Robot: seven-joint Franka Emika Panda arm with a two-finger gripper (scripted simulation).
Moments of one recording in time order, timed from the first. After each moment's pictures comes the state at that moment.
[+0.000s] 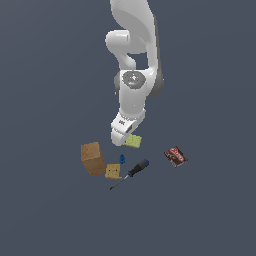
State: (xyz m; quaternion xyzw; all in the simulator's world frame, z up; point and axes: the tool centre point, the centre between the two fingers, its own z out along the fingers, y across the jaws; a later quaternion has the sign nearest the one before) arm -0.047 0.006 0.116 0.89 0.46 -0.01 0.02
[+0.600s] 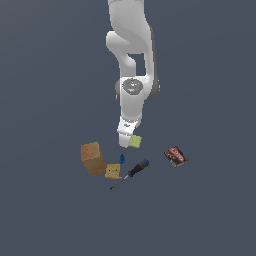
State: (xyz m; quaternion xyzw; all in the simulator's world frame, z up) arm -0.077 0.012 0.071 0.81 0.58 0.00 0.00
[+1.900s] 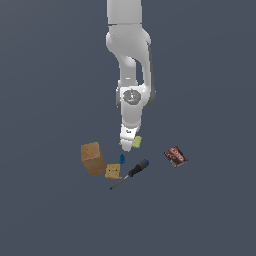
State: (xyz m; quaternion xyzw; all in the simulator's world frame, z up) arm -0.087 0.015 0.019 0.79 0.62 0.00 0.00
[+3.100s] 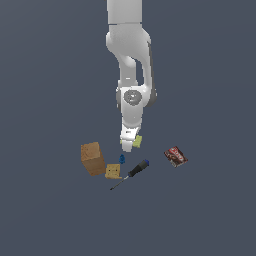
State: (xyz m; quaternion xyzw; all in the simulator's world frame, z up) arm -0.083 0.017 0.021 0.79 0.62 0.00 0.00
